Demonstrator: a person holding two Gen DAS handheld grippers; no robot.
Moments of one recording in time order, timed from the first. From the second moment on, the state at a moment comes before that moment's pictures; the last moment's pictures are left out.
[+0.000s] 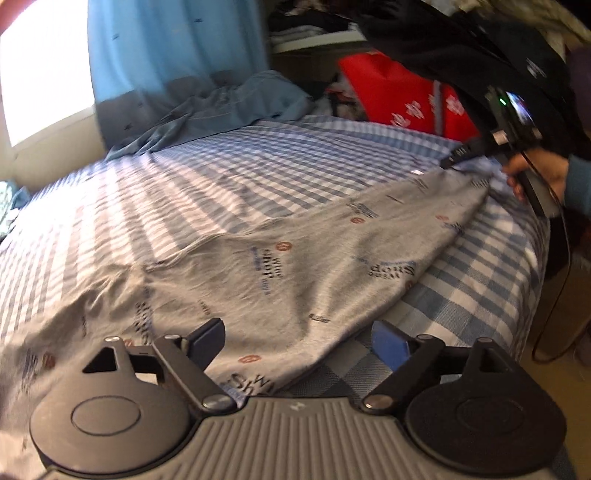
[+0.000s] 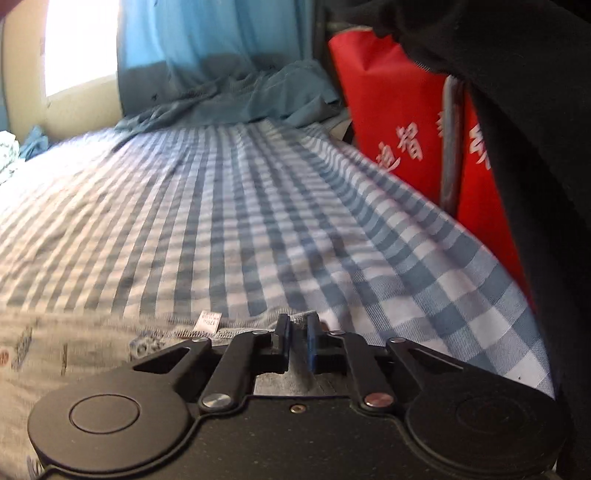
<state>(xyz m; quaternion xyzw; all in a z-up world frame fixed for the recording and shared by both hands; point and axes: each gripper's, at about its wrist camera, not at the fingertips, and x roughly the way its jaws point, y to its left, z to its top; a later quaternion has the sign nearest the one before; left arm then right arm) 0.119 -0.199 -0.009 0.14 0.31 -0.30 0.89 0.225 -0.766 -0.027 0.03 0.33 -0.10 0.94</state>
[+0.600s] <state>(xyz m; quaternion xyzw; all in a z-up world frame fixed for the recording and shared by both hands) 0.154 0.008 0.000 0.00 0.33 0.00 0.95 0.201 -0.631 0.009 -0.06 0.27 0.05 0.96</state>
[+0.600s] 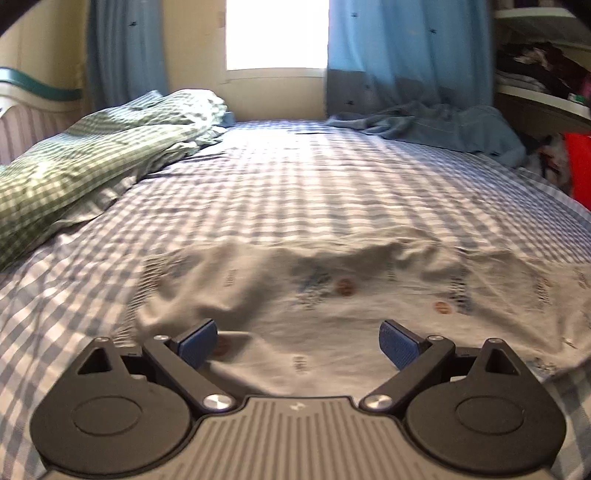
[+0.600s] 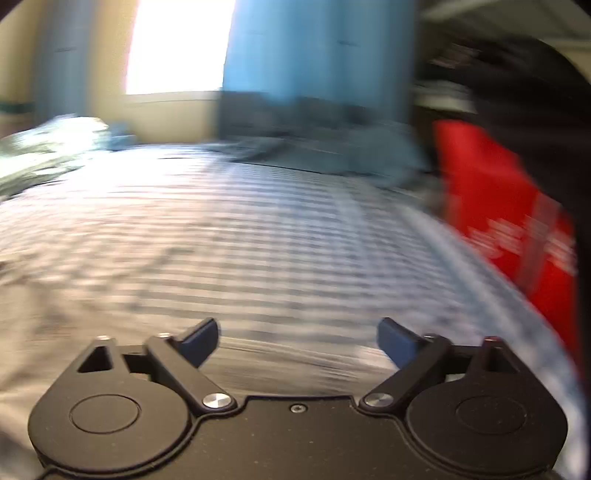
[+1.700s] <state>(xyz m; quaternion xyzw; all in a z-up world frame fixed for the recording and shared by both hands) 0.210 0.056 -0.001 0.00 0.30 0.05 0.95 0.334 -0.361 -0.028 0.04 0.36 0.38 0.85</state>
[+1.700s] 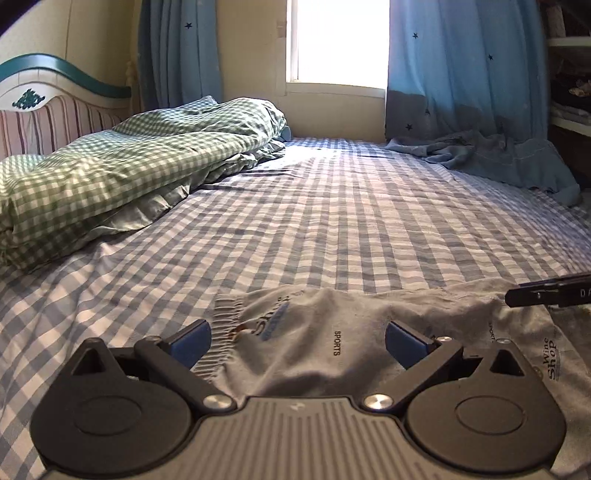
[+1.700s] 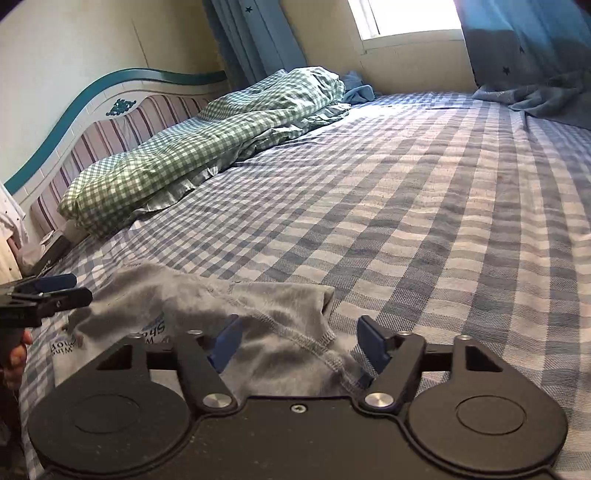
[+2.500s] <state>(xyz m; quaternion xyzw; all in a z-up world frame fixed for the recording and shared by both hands) 0.212 0.065 -0.033 0.02 0.34 0.09 0.94 0.360 -0.350 -0.028 0.13 0.37 0.34 0.85</state>
